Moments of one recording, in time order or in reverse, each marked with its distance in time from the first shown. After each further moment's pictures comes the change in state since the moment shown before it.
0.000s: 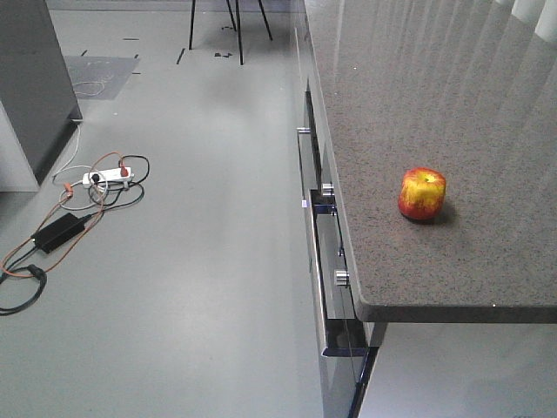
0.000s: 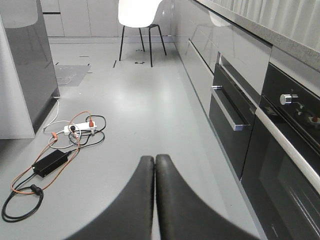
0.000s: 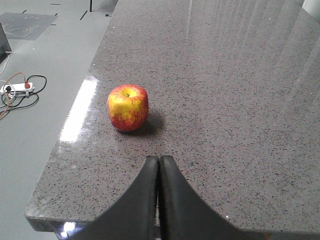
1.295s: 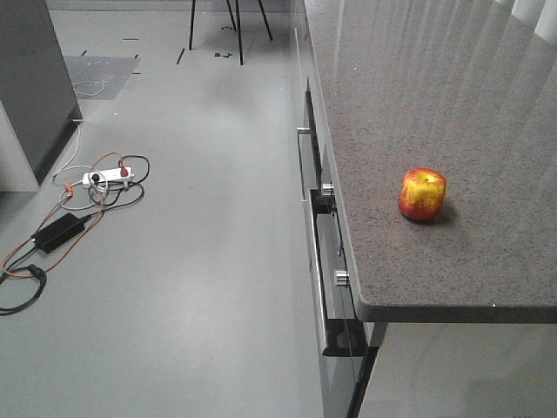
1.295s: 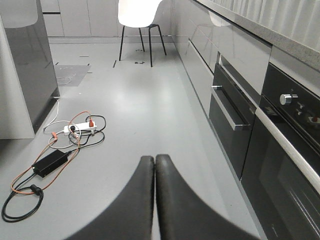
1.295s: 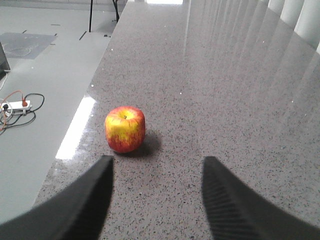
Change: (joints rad) left arm 0.000 0.000 0.000 0.000 0.000 0.000; right arm 0.000 0.013 0.000 -0.004 -0.080 -0.003
